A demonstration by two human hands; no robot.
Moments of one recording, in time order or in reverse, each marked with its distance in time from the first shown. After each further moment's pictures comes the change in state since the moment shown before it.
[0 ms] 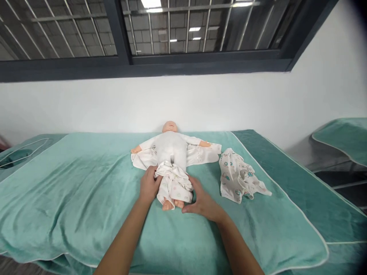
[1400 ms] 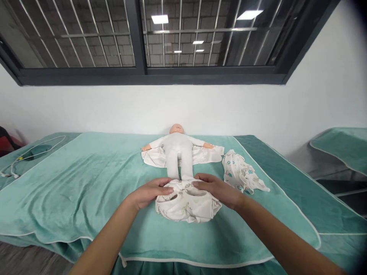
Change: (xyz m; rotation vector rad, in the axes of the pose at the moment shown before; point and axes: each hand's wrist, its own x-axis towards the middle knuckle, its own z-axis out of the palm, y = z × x) left_hand -0.024 0.072 -0.109 -0.885 -0.911 -0.469; right_hand -0.002 -0.124 -0.015 0.346 -0.154 0.406
